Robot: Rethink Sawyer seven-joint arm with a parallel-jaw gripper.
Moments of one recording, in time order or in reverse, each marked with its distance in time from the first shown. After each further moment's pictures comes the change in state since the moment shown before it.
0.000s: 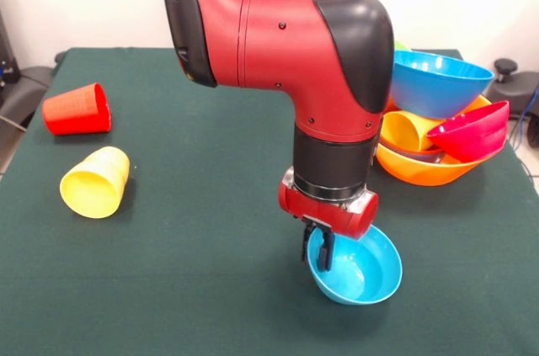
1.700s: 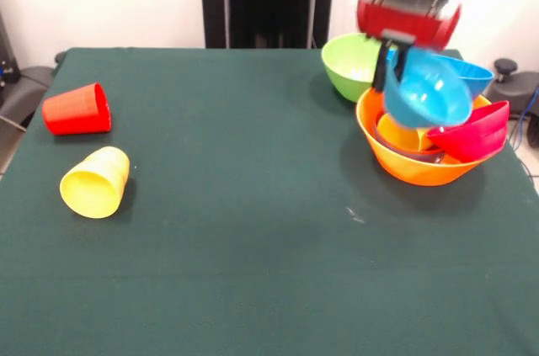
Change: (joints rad) arm 0.180 -0.485 -0.085 0.494 0.035 0.084 0.000
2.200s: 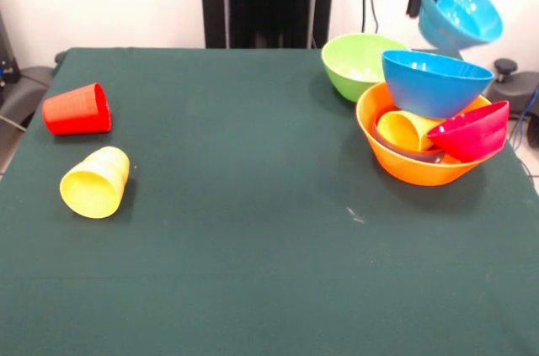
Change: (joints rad) arm 0.086 -0.192 -0.027 0.212 0.047 0.016 0.000
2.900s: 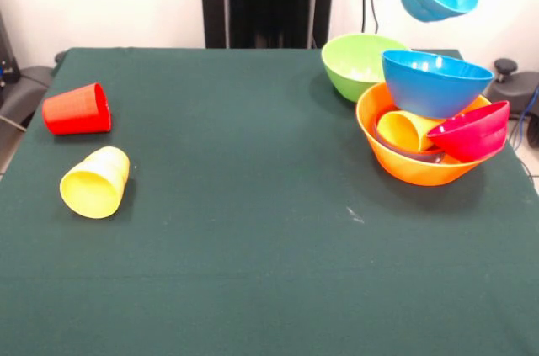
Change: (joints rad) arm 0.027 -0.059 -0.049 0.120 0.018 0.000 0.001
